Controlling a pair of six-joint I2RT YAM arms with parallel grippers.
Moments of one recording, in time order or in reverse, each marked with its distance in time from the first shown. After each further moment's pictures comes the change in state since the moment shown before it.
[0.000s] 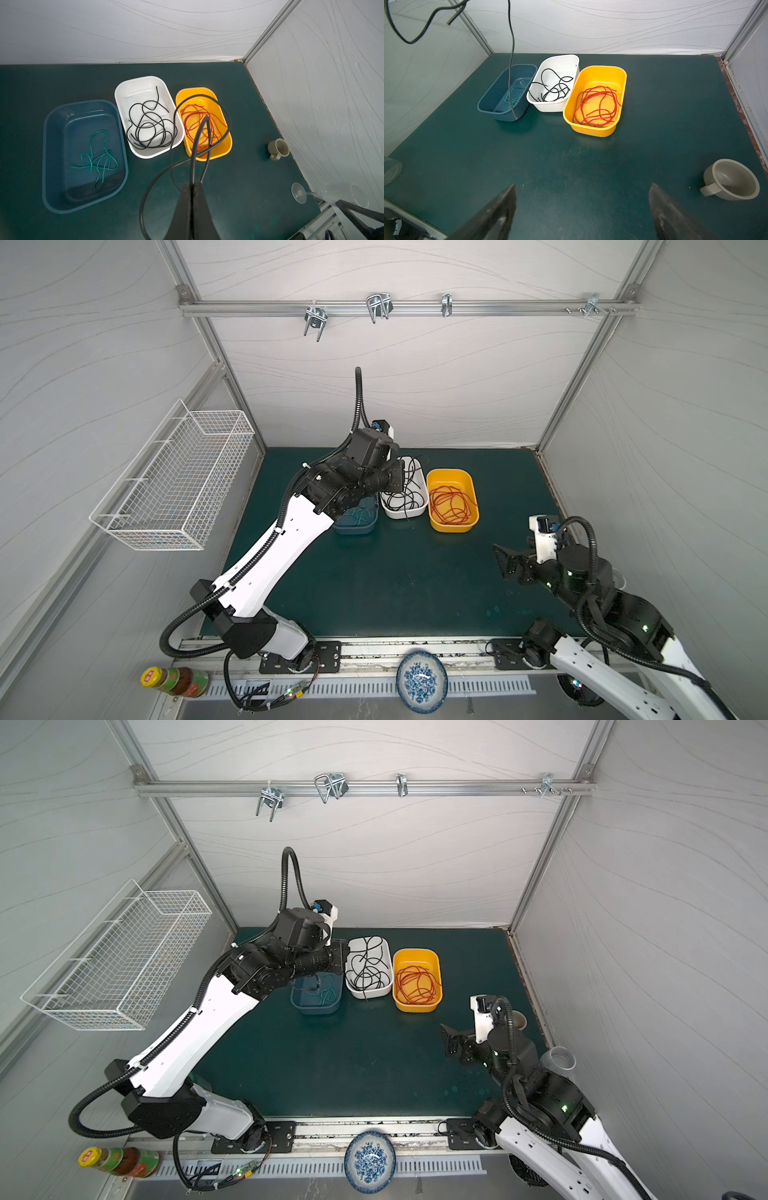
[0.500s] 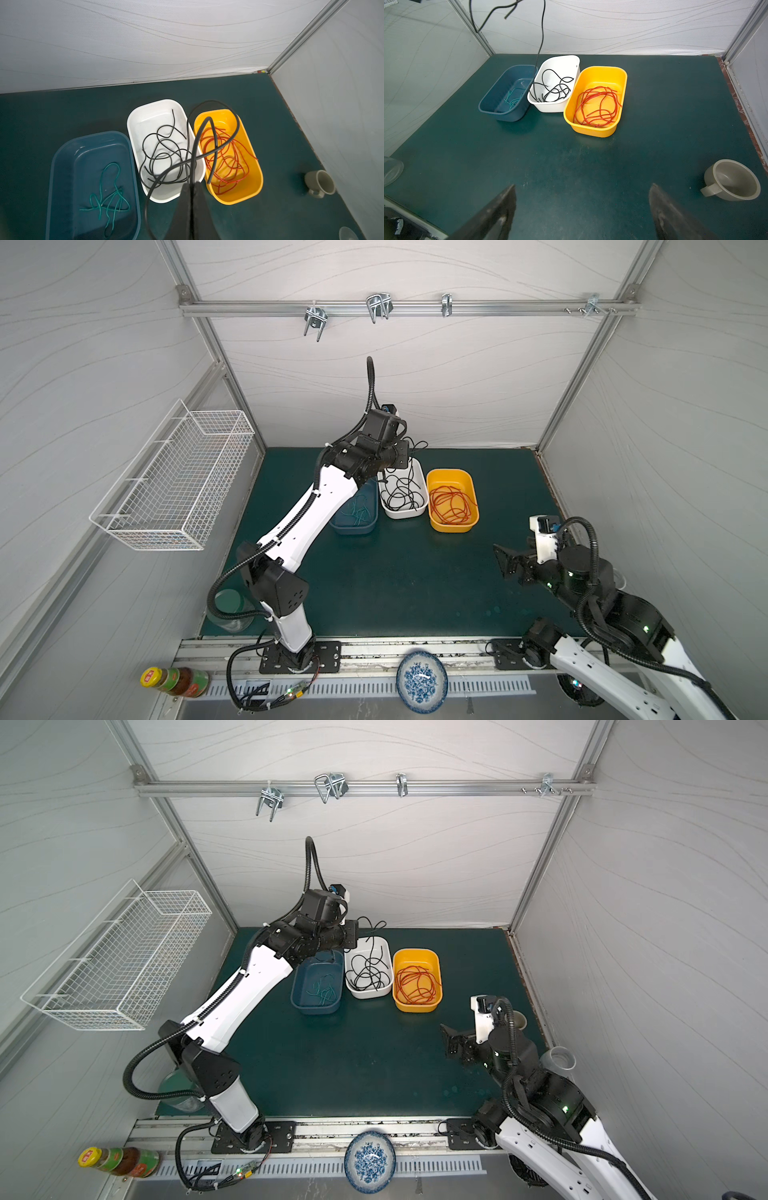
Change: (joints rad) left arm 0.100 0.277 0.154 0.099 -0.019 0.114; right arm 0.000 -0.006 -0.001 0.001 -0.003 0.000
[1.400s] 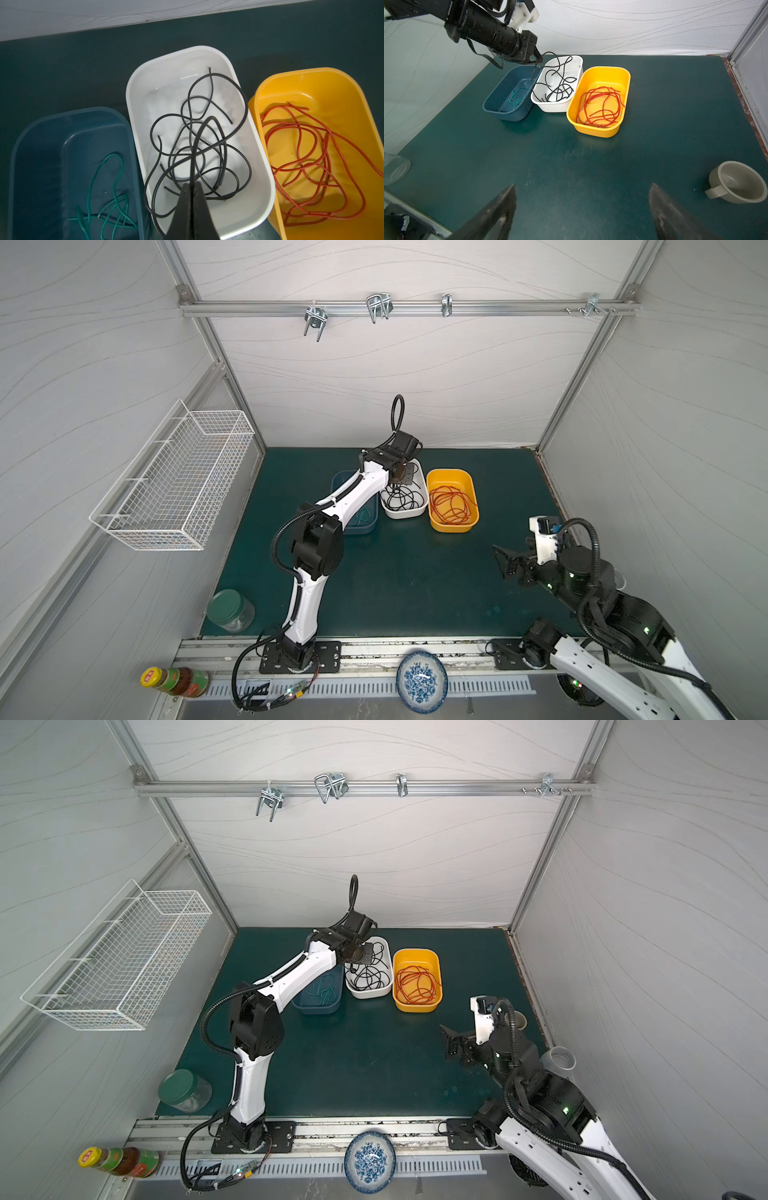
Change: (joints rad) left arm 0.027 0.358 0.019 0.013 -0.096 -0.006; right arm 0.000 -0.009 -0.007 0.007 -0.016 -0.001
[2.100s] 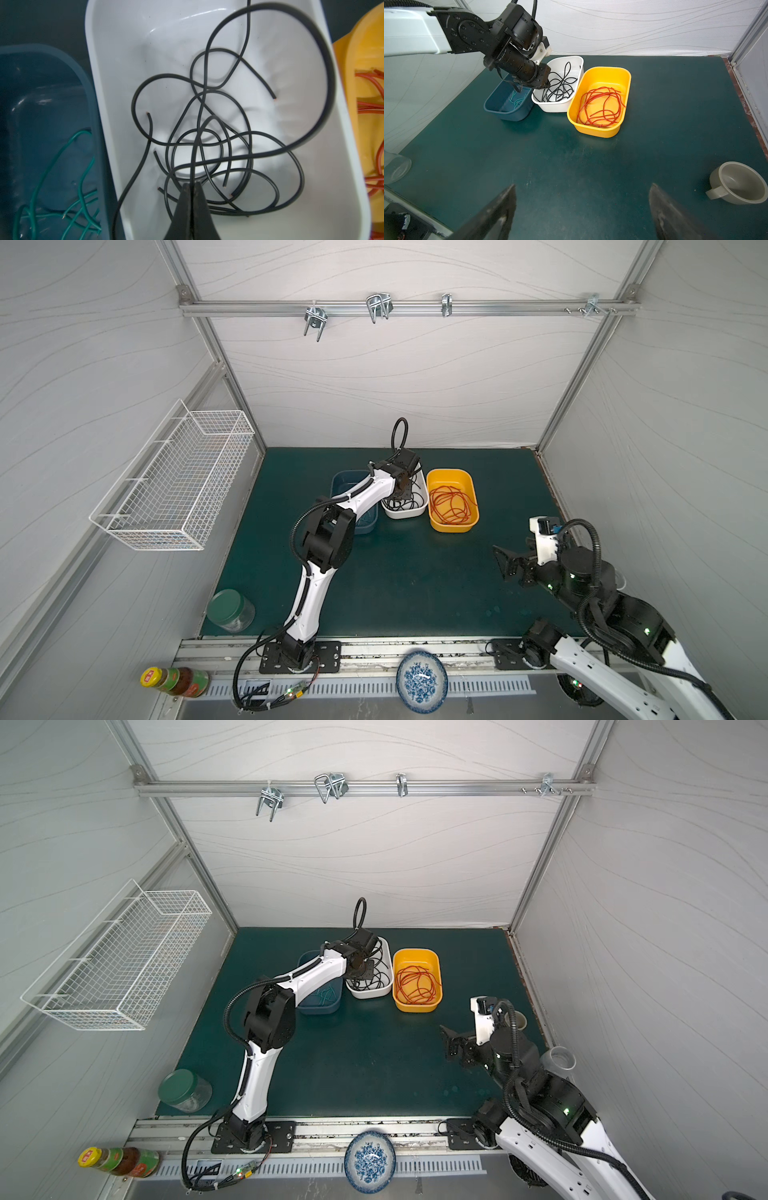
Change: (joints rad) left arm 0.000 0.110 -0.076 0.006 -0.005 -0.087; right arm 0.000 -0.007 -0.003 0.001 -0.004 -0.005
